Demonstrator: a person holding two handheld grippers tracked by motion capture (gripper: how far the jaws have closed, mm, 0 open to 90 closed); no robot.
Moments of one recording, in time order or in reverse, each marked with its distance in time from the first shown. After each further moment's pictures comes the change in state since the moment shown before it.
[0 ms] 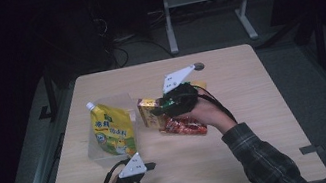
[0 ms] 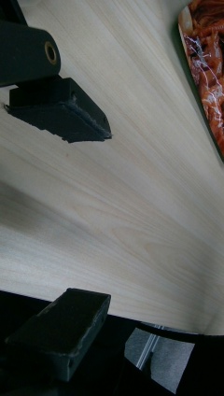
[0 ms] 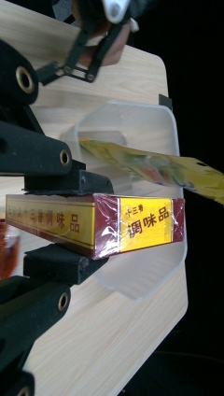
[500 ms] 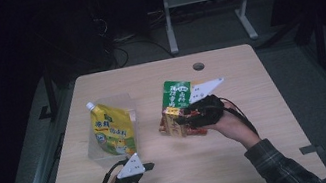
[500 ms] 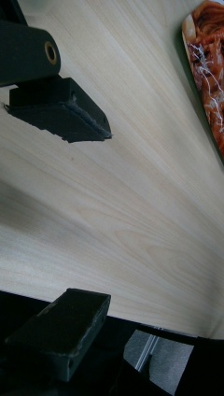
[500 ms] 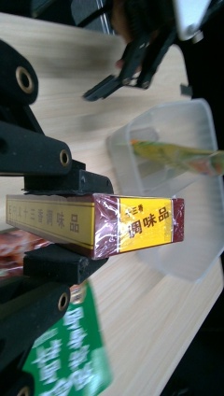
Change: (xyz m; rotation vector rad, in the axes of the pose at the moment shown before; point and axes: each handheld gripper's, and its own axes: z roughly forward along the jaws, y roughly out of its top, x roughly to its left) left arm 0.001 -0.002 -0.002 -0.004 0.008 0.000; right arm 0.020 -0.051 -0.043 0.022 -0.074 0.115
